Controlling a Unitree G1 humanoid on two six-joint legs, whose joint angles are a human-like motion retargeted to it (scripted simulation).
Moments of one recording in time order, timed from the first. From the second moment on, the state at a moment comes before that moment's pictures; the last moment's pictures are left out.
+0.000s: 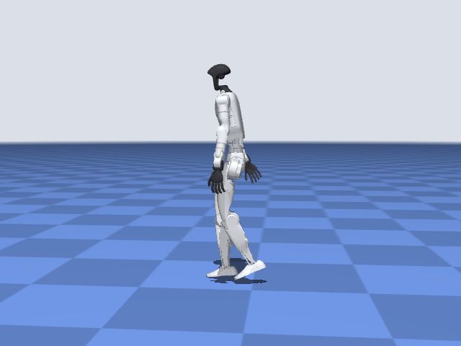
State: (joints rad) left arm -0.14 0.23 0.20 1.35 0.43 0.08 -0.06; right arm -0.03 -0.16 -0.17 1.64 -0.23 0.26 0.16; waist -0.09 -0.13 0.18; left_leg -0.11 -0.14 0.18 0.53 -0.08 0.26; right_leg -0.24 -0.08 -0.28 0.28 0.05 -0.06
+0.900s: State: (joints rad) left arm -0.11 0.16 0.21 1.47 0.53 0.18 -0.13; right arm -0.16 -0.11 -0.02 1.39 -0.37 0.21 -0.01; waist 0.02 0.02 0.16; left_leg -0.21 -0.04 0.17 0.43 -0.13 0.26; right_leg -0.12 -0.16 -0.60 0.79 0.04 0.01
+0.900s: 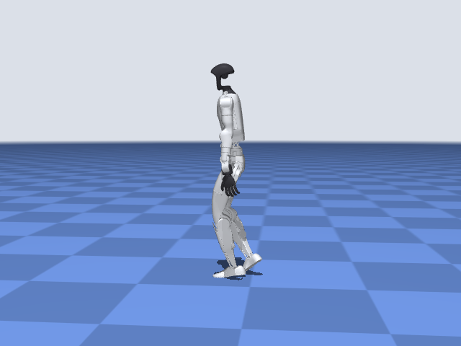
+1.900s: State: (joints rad) left arm -0.05 0.07 0.31 1.41 0.56 0.24 -0.16; right arm -0.15 -0.20 0.00 1.38 -0.59 0.24 0.13; waist 0.13 0.11 0.08; left_leg -0.14 -0.13 0.15 0.25 -0.04 0.26; right_leg 0.05 -0.13 -0.73 0.75 -0.02 0.13
